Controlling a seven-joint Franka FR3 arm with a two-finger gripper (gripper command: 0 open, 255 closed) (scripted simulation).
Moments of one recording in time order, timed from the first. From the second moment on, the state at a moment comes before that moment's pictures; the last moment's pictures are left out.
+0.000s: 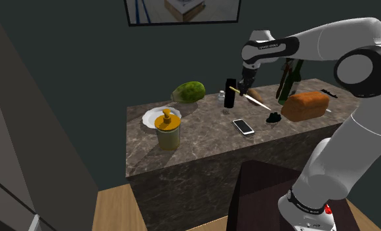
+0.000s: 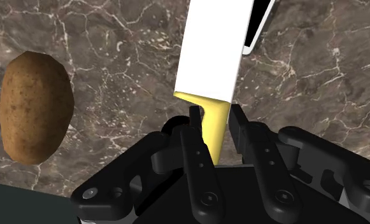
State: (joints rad) arm -0.40 -0.11 -0.54 -2.00 -0.01 1.96 -0.35
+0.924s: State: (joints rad) arm -0.40 -0.05 -0.55 -2.13 0.02 2.14 -0.39
